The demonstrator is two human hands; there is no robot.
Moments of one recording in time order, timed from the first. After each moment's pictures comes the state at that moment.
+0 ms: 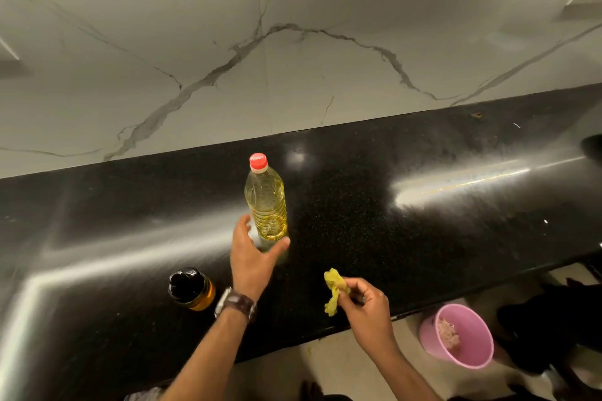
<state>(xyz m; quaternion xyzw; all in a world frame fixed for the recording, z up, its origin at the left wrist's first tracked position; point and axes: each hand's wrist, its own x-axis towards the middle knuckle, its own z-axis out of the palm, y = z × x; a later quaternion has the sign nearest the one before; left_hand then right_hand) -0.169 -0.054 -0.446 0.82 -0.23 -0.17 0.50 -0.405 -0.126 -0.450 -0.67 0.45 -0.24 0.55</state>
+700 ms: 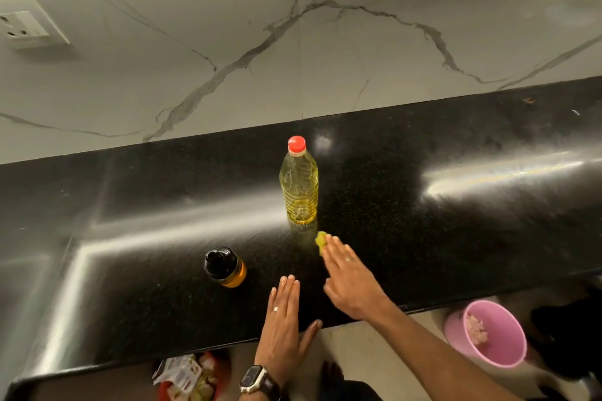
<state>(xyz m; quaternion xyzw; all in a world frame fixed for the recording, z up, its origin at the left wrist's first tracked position) -0.251 0.068 -0.534 0.84 -0.51 -0.08 0.18 -0.337 -0.135 -0.489 -0.97 0.19 0.09 0.11</state>
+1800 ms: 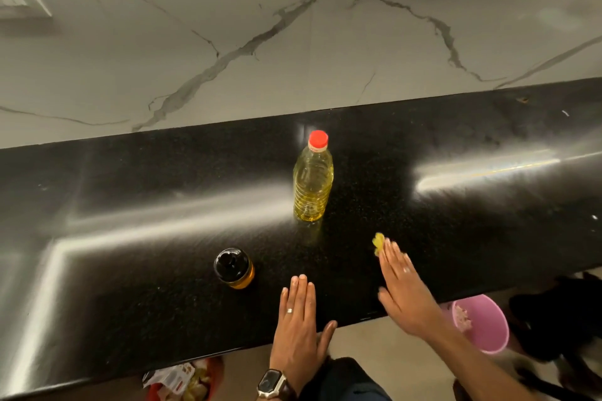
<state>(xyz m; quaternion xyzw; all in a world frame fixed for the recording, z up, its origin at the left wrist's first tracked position) -0.254 0.066 -0.539 0.85 -0.51 -0.07 0.11 -0.404 -0.154 -0.486 -0.93 0.31 0.12 0.12</state>
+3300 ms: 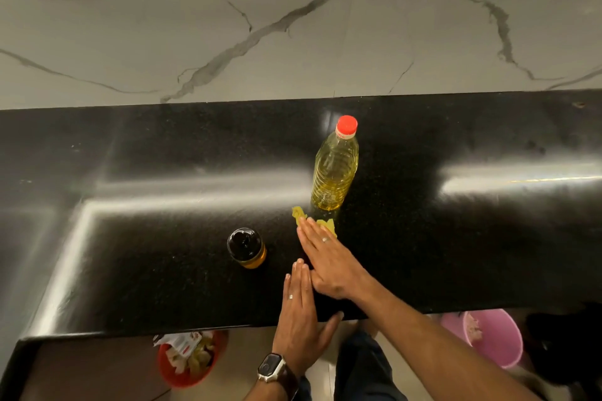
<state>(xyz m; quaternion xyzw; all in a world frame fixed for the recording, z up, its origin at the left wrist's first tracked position) -0.258 0.067 -0.534 0.86 -0.43 -0.12 0.26 -0.254 -0.104 -0.485 -0.98 0.09 0.11 0.17</state>
